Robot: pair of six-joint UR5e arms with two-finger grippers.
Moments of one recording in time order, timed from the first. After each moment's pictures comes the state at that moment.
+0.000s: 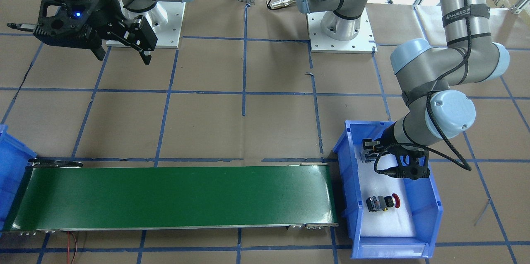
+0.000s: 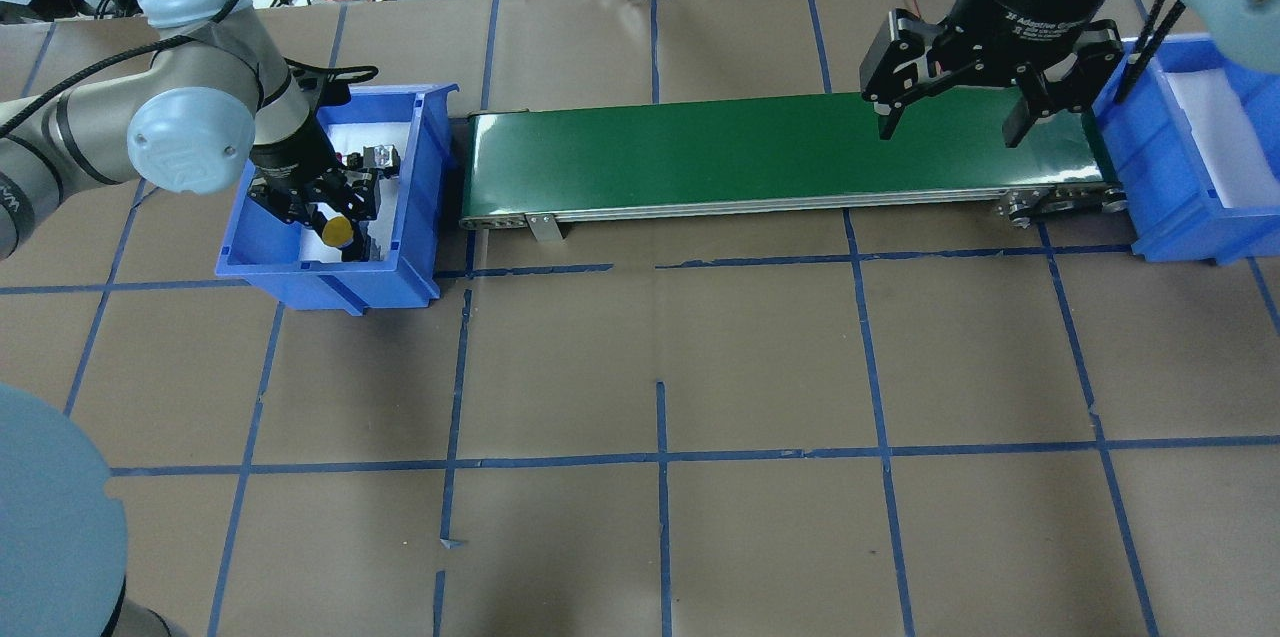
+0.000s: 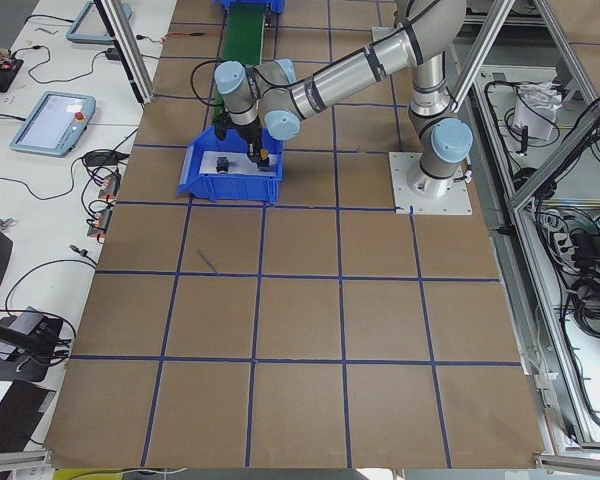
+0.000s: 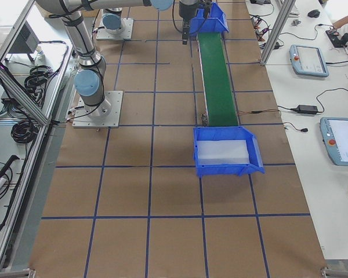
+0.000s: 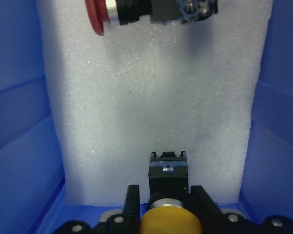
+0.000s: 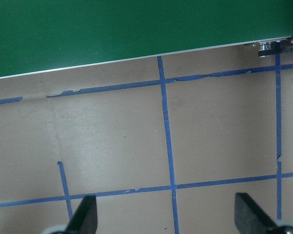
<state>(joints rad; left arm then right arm) -1.38 -1.94 -1.66 -1.27 1.61 0.18 1.58 -1.58 1.51 -1.49 -1.54 0.12</state>
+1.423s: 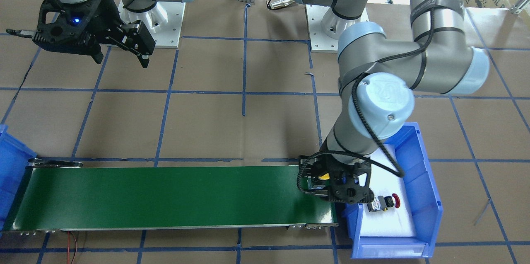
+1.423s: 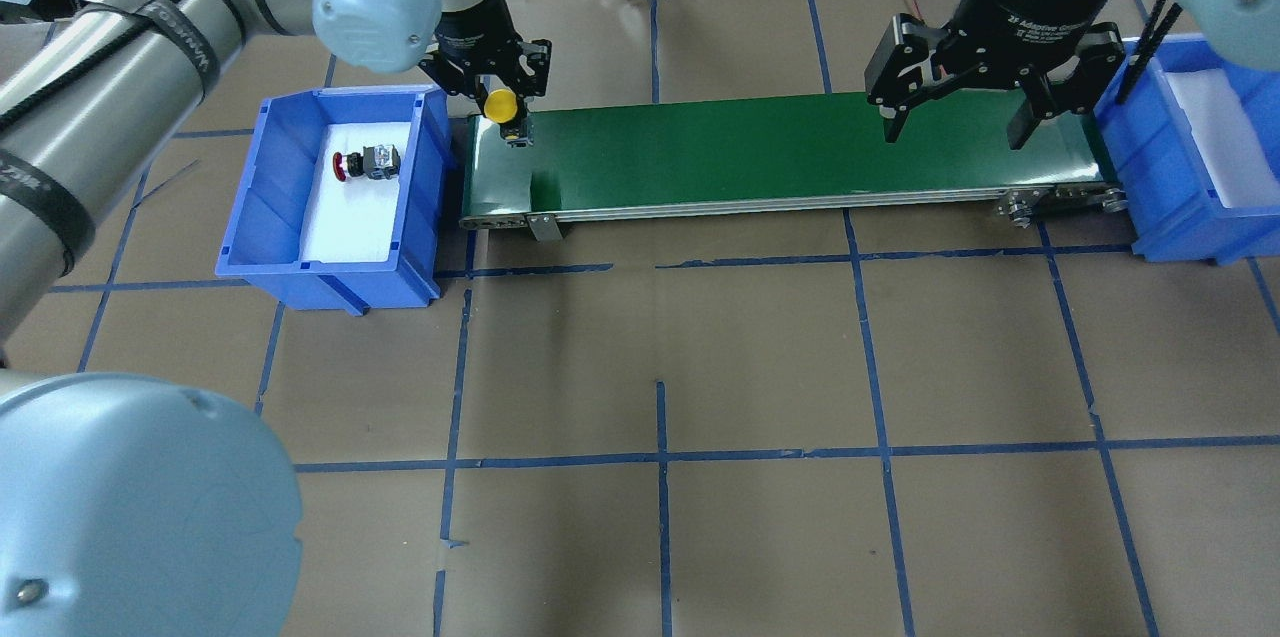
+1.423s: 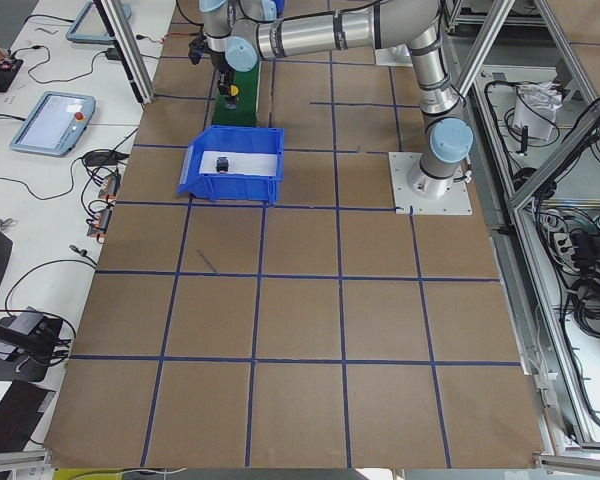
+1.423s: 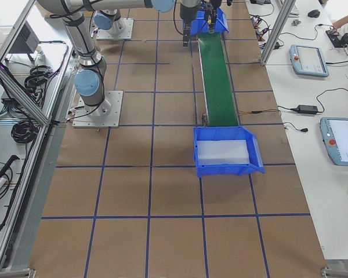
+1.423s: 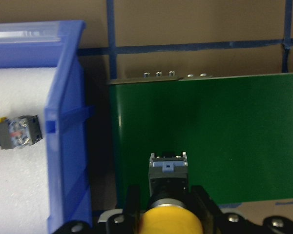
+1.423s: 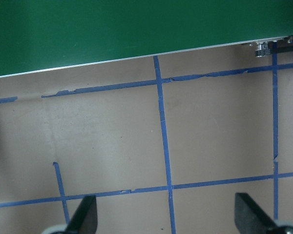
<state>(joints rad) -1.71 -2.11 -1.30 -1.29 1.57 -0.05 1.57 -1.57 1.51 -1.49 -1.55 0.11</state>
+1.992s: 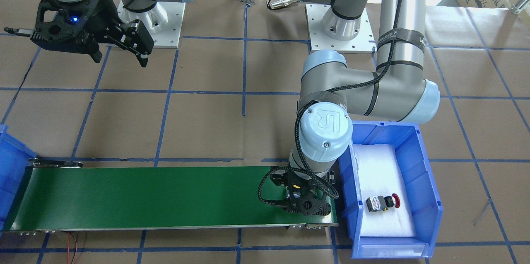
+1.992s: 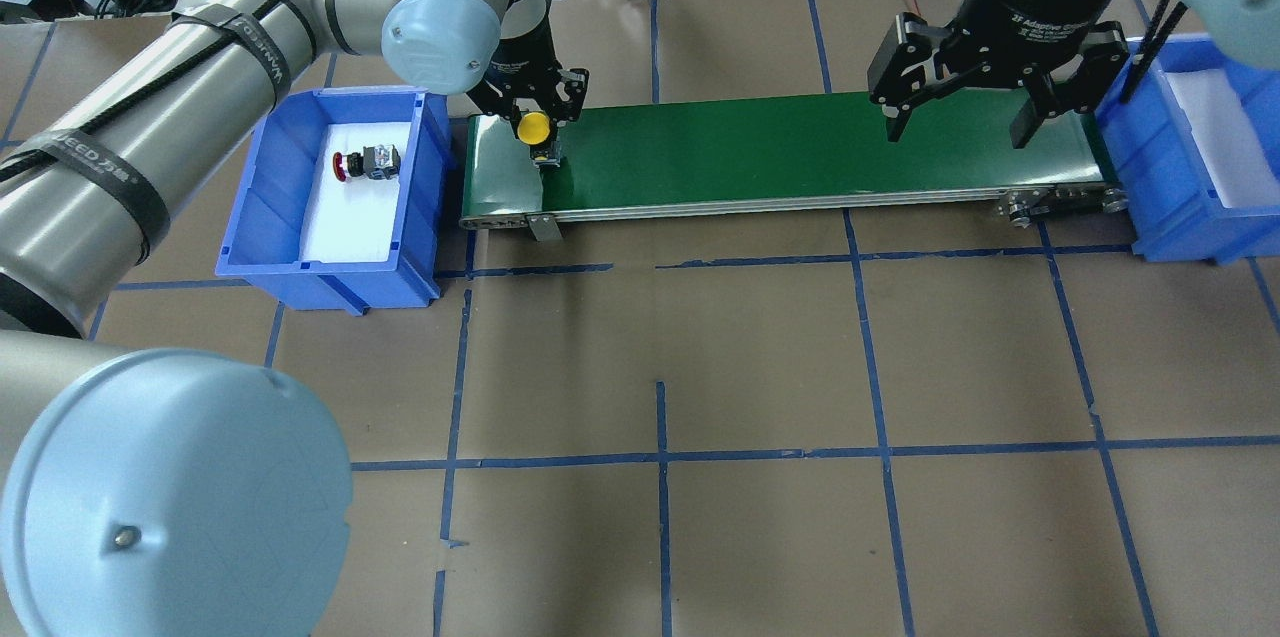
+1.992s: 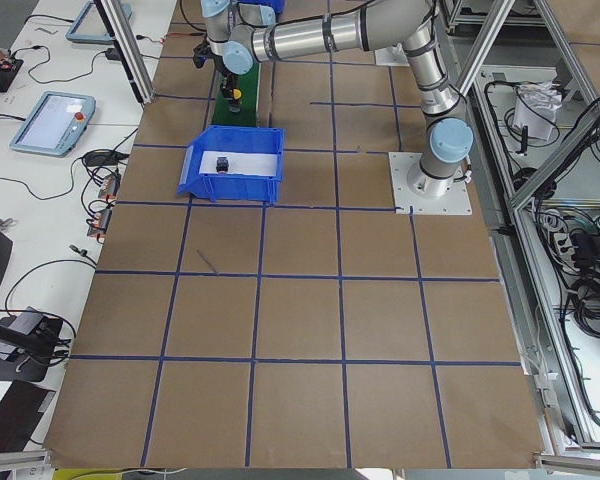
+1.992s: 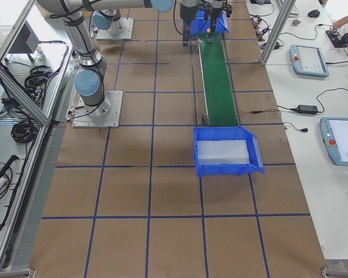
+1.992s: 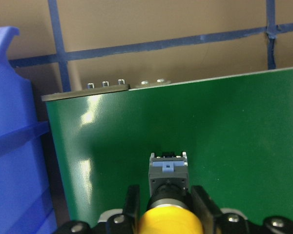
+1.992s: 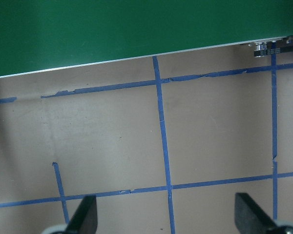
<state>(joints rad) -1.74 -2.16 -1.29 -1.29 1.60 -0.07 1.57 -1.57 1.51 -1.48 -1.55 0.11</state>
